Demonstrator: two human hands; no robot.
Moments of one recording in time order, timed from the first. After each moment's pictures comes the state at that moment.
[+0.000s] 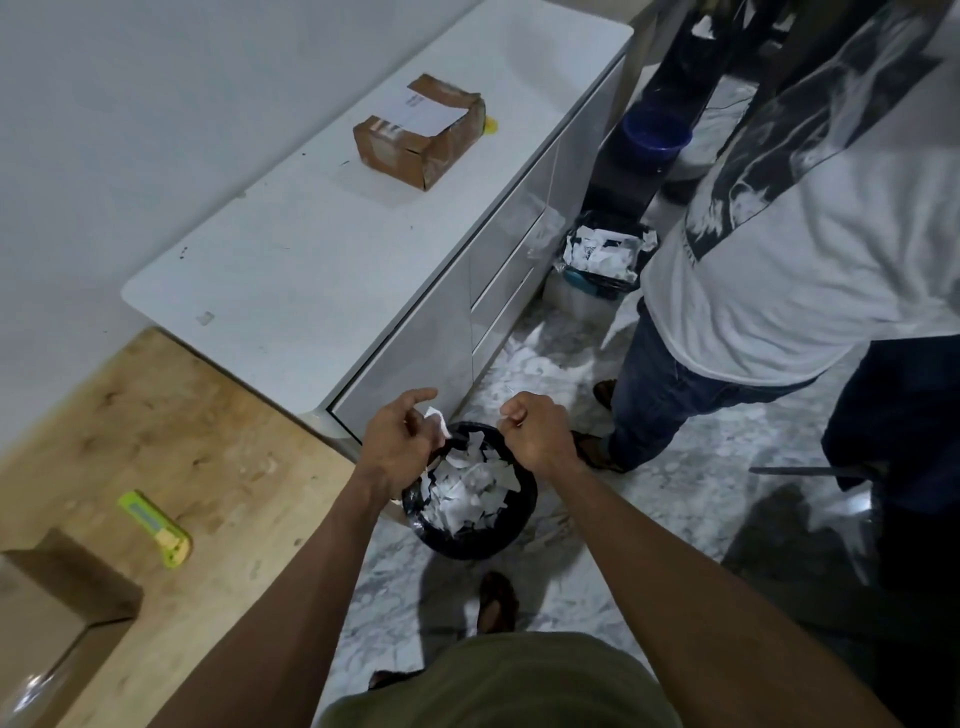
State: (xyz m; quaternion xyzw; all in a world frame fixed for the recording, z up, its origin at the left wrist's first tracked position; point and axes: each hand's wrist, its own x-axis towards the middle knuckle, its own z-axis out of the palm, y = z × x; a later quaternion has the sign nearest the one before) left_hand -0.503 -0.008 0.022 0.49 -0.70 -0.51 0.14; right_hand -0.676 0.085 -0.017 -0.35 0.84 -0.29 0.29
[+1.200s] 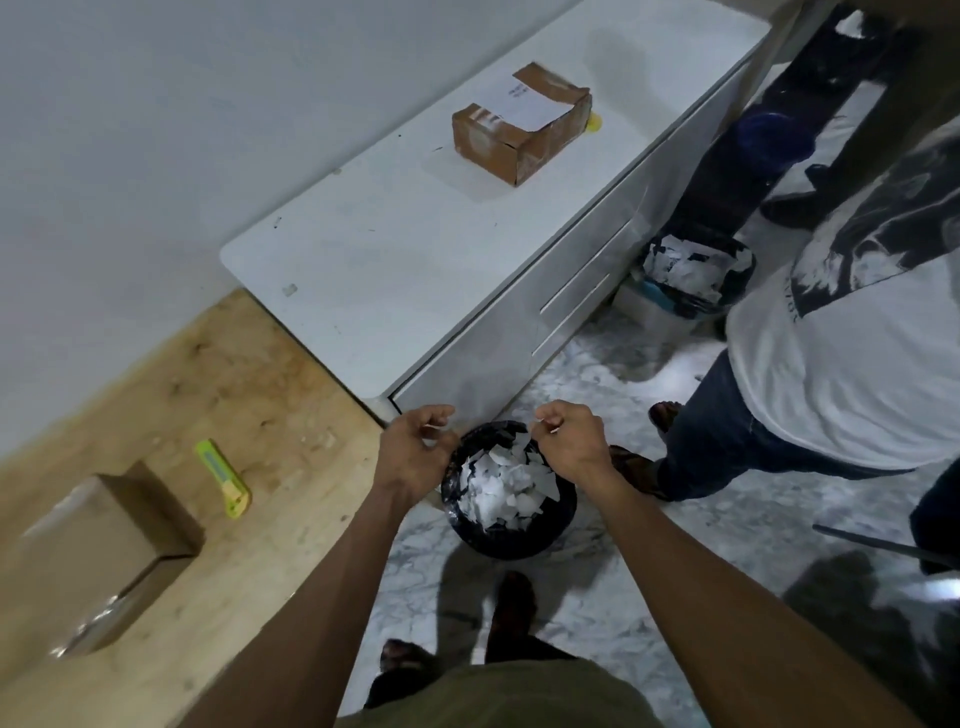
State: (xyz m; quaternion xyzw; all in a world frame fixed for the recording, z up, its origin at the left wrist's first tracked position) left_hand -0.467 -0.023 0.007 0.58 -0.66 -0.45 0.18; right_hand -0.671 0.049 -0.020 -0.35 0.82 -0.29 0.35
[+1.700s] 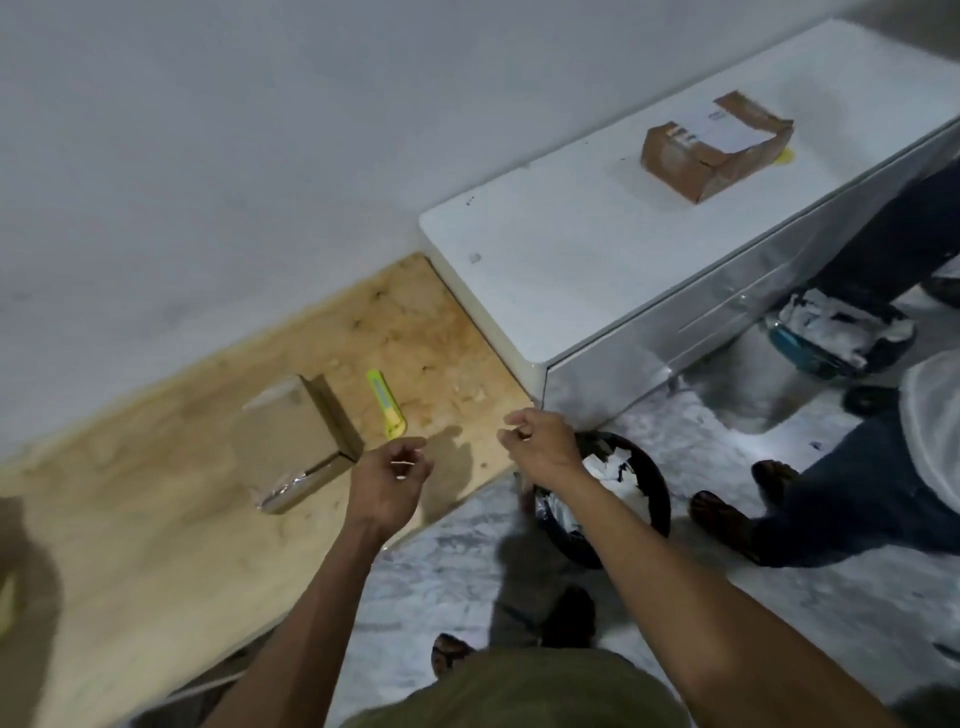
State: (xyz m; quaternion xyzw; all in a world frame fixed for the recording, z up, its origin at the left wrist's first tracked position) left_hand -0.243 0.033 0.030 0.69 -0.55 -0.40 0.25; right_hand -0.455 0.015 0.003 -0.45 0.71 -0.27 0.47
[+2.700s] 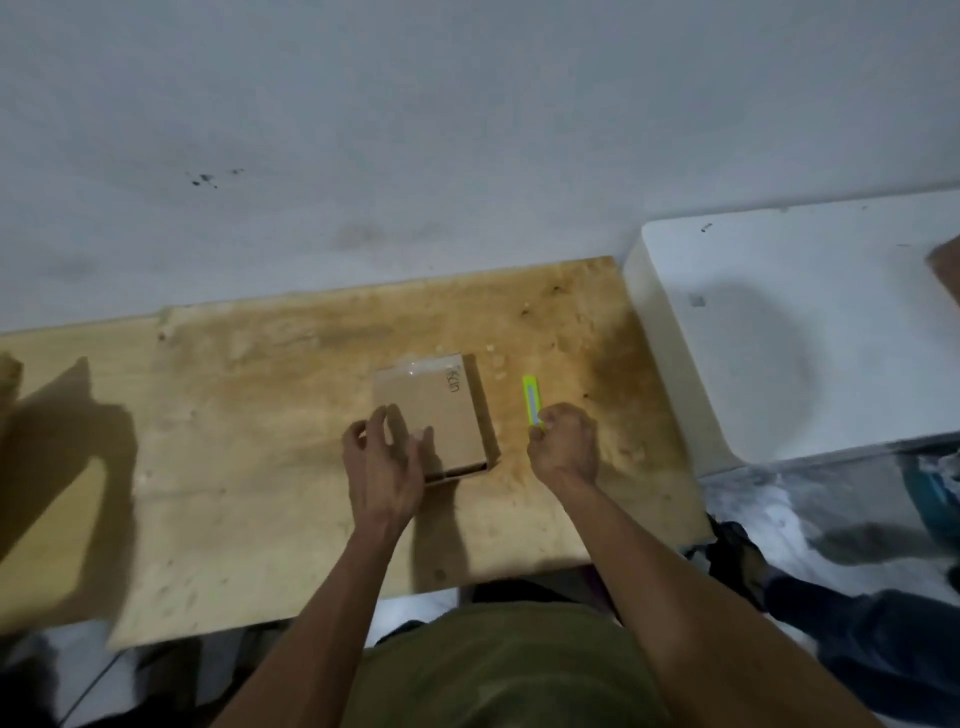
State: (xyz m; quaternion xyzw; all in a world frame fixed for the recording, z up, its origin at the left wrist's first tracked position) left_hand -0.071 -0.005 -0.013 0.84 -0.38 -0.27 0.30; right_hand -0.258 -0.092 -0.021 -0.55 0.76 -0.13 0.33
